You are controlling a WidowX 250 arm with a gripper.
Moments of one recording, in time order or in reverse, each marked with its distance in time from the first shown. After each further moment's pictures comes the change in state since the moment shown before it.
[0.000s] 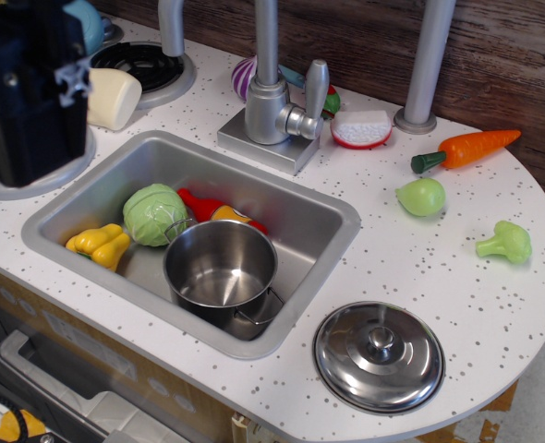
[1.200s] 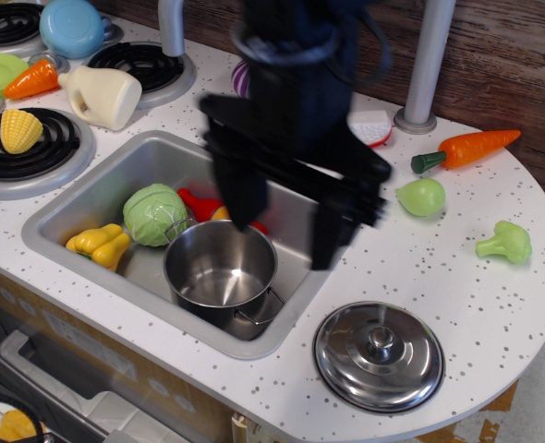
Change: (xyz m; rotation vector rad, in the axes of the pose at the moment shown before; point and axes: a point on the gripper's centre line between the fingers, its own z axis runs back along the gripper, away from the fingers) arm 0.114 -0.061 -0.104 -0.085 -0.073 0.052
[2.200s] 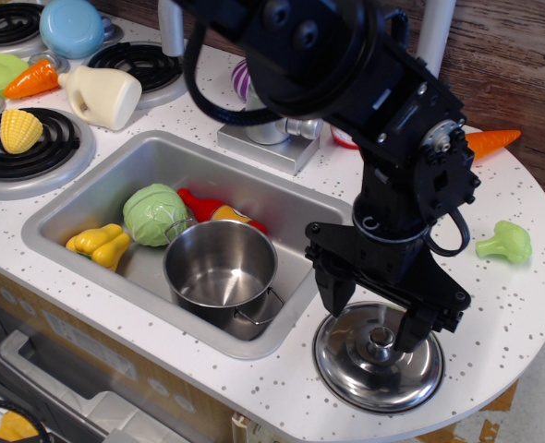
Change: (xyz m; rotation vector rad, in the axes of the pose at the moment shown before) arm 0.036 -0.035 -0.088 0.014 -0.119 0.018
